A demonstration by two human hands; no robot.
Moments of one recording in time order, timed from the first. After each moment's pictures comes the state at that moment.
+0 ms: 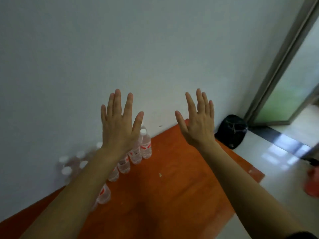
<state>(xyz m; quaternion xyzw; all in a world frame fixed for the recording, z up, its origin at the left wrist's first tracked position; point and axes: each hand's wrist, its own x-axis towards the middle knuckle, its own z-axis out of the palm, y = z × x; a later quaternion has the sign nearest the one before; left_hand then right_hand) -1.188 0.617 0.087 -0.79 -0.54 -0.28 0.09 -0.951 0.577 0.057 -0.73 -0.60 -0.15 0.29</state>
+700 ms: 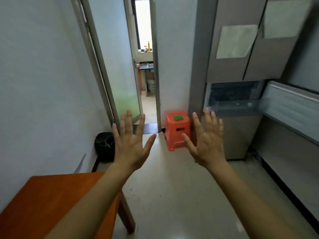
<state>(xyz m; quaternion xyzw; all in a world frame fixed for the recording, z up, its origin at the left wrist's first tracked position) -0.749 0.315 0.074 -0.96 -0.07 -0.26 -0.04 -0.668 0.072 0.051 -0.93 -0.19 -0.30 0.15</state>
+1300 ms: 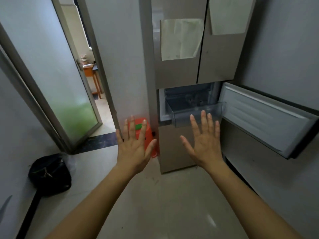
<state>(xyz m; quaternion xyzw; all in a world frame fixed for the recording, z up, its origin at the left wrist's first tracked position) -0.415 0.105 0.026 -0.98 0.02 -0.19 -0.04 -0.390 -0.146 0.017 -0.96 -0.08 -0.27 0.07</state>
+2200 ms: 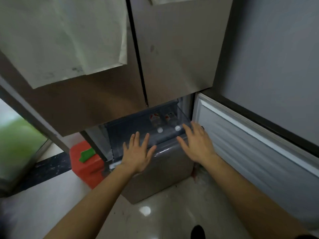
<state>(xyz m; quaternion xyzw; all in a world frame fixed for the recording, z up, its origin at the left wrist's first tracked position) 0.106 -0.158 -0.066 -0.99 0.10 0.10 -0.06 0.095 -0.402 -0.068 -0.99 -0.01 -0.05 0.13</state>
